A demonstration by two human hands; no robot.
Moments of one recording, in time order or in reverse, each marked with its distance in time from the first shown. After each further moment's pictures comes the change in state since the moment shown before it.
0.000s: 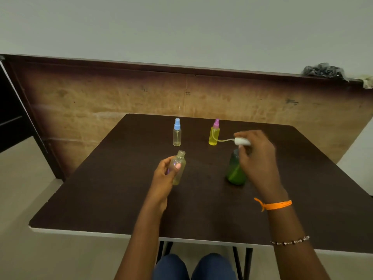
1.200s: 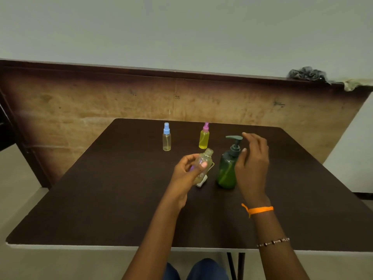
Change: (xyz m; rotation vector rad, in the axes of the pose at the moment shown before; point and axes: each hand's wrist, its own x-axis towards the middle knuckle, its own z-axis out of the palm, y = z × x) left_hand 0.005 0.009 0.068 -0.065 -0.214 -0.035; right_hand -0.012 0.020 0.012 -0.119 0.259 0.121
